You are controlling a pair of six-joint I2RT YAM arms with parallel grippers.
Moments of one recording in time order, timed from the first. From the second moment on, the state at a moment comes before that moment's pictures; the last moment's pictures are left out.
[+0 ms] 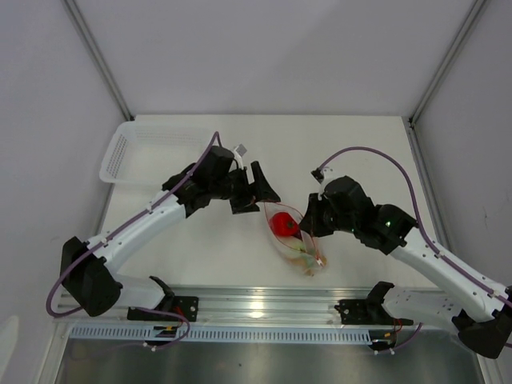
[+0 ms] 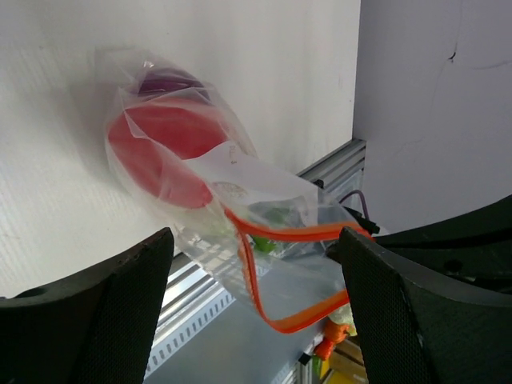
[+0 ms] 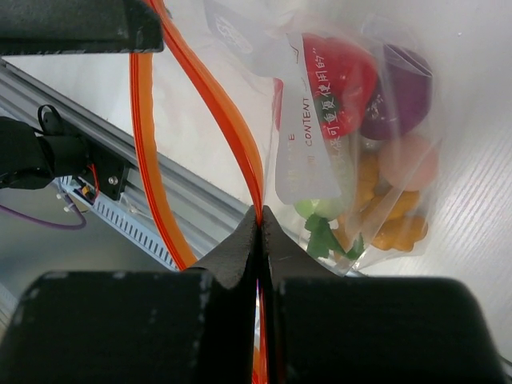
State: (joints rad) left arm -0.67 1.31 1.14 -0.52 0.35 -0.92; right arm 0.84 1.00 1.07 -0.77 -0.02 0.58
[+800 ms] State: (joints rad) left arm -0.62 1.38 1.08 -0.32 0.54 -1.01; right arm 0.91 0.99 1.07 -0.80 0.17 0.57
